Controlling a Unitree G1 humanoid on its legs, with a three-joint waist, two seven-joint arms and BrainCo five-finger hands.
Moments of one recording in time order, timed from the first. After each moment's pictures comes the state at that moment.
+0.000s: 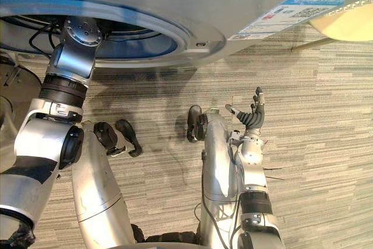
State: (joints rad) left arm -1.32 0.41 -0.11 0.71 0.40 0.19 0.21; right arm -0.28 -0.06 -0.16 0.25 0.03 -0.10 -0.28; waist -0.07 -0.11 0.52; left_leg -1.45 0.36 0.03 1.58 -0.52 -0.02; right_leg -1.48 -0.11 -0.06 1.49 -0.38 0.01
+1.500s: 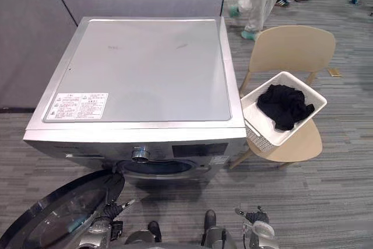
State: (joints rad) left arm 0.02 0.12 0.15 0.92 0.17 0.06 0.13; right arm -0.03 -0.11 -0.30 1.00 0.03 0.05 -0.17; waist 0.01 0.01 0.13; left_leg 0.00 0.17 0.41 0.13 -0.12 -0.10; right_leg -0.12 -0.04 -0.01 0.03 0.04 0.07
